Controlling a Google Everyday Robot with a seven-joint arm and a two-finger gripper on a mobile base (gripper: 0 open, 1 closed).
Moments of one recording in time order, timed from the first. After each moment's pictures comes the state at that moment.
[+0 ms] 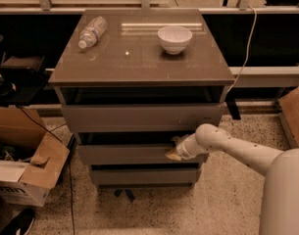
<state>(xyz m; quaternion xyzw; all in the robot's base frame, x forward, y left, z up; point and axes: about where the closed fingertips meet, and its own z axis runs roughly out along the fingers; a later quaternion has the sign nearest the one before) 0.660 -0.108 0.414 -0.55 0.78 0.14 0.28</state>
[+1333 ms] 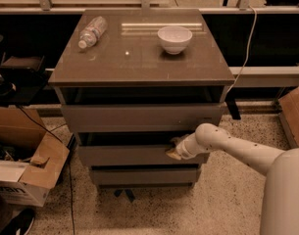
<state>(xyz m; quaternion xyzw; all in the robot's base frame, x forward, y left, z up) 0.660 -0.108 0.421 -0.55 0.78 0.14 0.28</state>
